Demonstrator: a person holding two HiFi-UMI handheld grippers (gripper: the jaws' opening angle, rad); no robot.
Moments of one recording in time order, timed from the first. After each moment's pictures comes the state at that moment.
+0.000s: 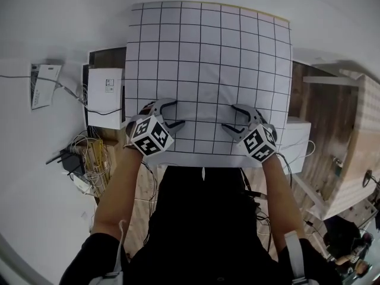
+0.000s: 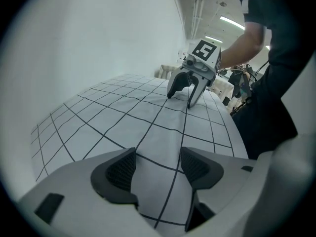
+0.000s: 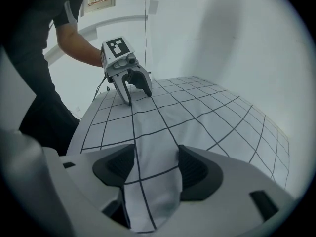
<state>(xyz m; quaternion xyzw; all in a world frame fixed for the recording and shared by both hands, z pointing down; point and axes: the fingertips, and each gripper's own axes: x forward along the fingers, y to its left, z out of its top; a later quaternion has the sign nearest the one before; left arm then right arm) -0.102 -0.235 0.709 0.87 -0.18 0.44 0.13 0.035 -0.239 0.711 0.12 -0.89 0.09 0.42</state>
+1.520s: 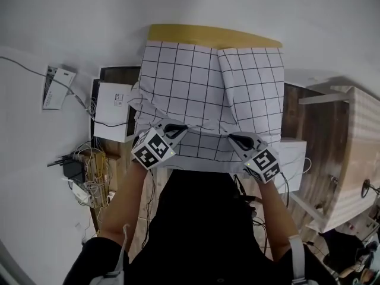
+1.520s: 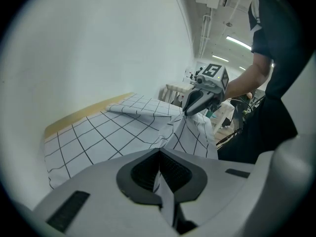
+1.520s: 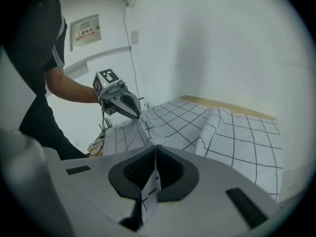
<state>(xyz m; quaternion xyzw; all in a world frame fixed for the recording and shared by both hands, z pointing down) -0.096 -0.209 0.635 0.89 -0.23 0.35 0.16 0.033 -0.201 0.631 0.18 -0.92 0.18 0.29</state>
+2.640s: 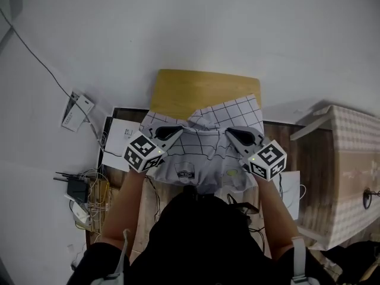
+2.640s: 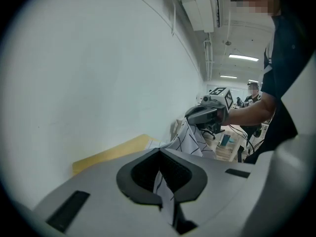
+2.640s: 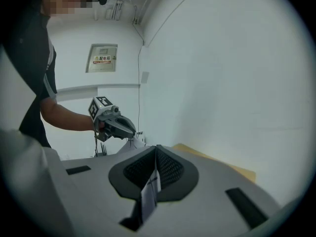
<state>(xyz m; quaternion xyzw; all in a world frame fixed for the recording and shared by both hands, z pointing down) -0.081 -0.209 0.449 0.91 -0.35 0.21 0.10 0.053 -0.222 0.439 0.22 -0.96 0.07 0.14</state>
